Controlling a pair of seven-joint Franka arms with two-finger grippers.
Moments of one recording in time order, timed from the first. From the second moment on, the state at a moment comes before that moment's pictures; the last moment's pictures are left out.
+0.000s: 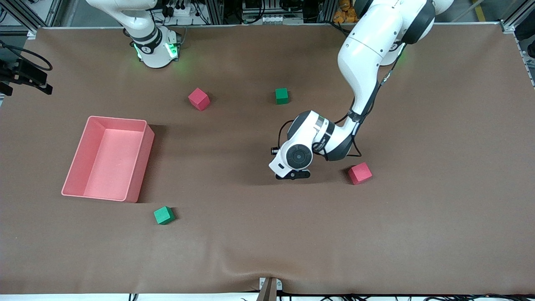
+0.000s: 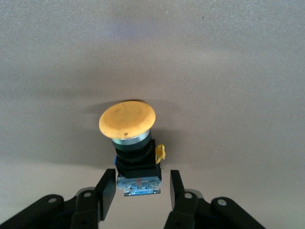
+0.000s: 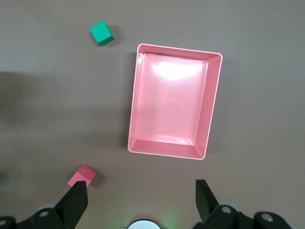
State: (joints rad) left arm -0.61 0.90 -0.07 -1.29 -0.24 1.89 -0.60; right arm -0.03 -0.03 -0.01 -1.48 0.00 1.39 -0.07
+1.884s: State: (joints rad) left arm -0.88 0.83 0.24 -1.25 -0.16 2.05 -0.80; right arm 0.00 -0.04 0.00 -1.47 0.05 1.40 -0.10
